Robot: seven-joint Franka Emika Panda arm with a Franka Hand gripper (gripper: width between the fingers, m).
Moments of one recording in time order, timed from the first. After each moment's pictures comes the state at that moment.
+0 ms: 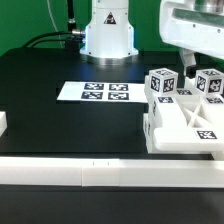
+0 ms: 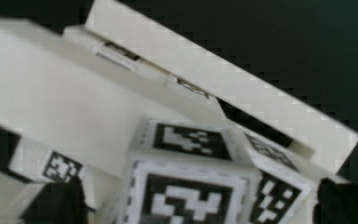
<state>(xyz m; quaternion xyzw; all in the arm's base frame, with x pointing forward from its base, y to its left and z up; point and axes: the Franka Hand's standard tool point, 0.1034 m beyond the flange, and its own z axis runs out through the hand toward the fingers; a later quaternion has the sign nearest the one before) 0.590 0.122 0.114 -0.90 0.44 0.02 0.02</state>
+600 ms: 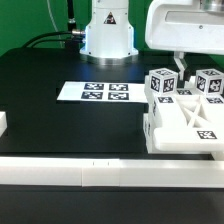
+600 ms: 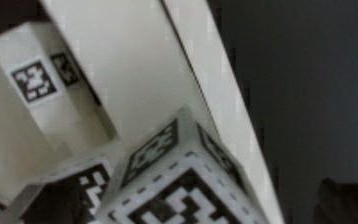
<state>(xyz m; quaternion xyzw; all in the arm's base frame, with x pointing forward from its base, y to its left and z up) 0.589 0.129 0.114 -0.99 0.12 0.01 0.02</state>
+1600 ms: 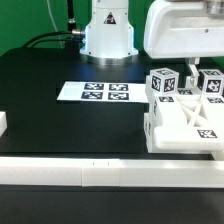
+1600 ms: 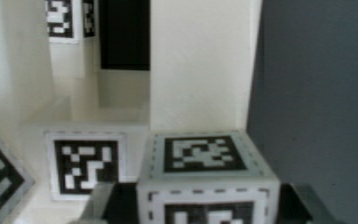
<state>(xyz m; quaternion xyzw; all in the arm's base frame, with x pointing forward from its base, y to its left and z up) 0.587 0.125 0.111 -1.00 -0.02 0.00 0.02</state>
